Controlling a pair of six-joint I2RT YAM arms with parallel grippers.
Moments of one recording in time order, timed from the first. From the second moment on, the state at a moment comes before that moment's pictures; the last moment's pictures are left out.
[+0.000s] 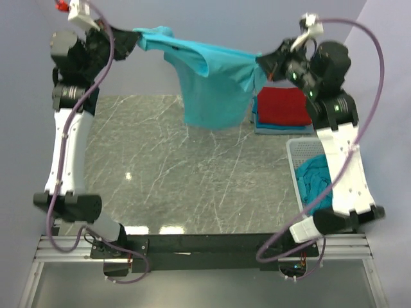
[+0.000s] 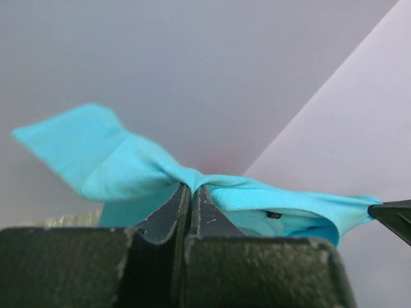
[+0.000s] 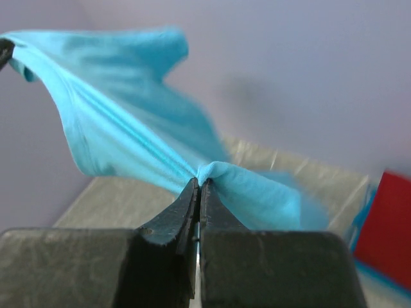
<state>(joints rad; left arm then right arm) -0.06 1.60 2.07 -0.25 0.42 -0.61 0.24 1.49 2.06 -0.54 -0.29 0.25</state>
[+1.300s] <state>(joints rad) -0.01 1.29 0.72 -0.21 -0.02 -0.85 0.70 1.46 0.97 -0.45 -0.10 0.43</state>
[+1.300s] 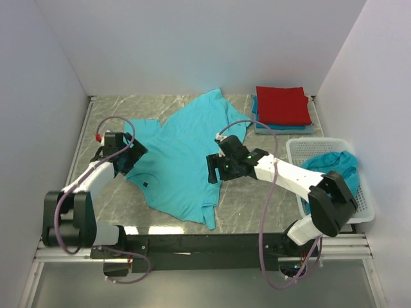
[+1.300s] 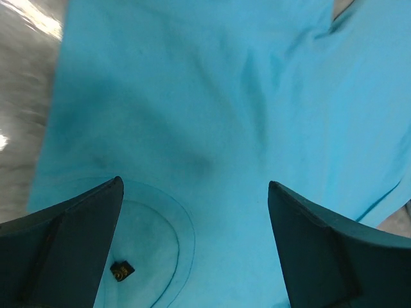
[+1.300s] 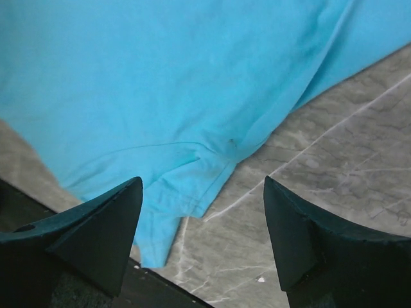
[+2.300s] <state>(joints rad) -0.01 1.51 0.71 -0.01 0.07 -0.85 0.82 1.68 0.93 -0.40 0.03 0.65</state>
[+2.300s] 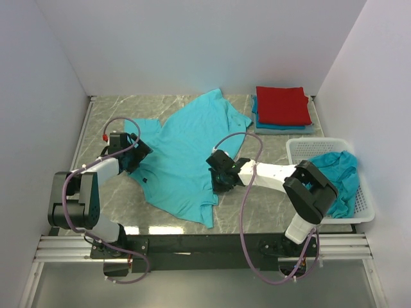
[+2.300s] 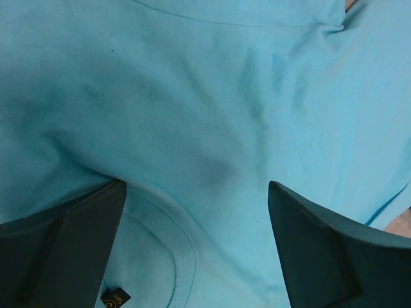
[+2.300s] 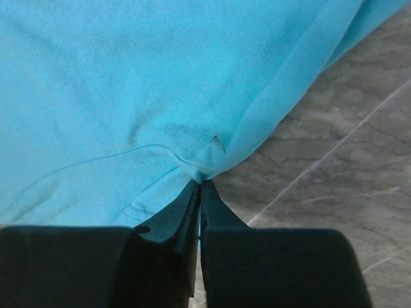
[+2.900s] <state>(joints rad) -0.01 1.53 0.73 -0.04 0.01 -0.80 0.83 1.32 0.60 -0.44 0.03 0.81</state>
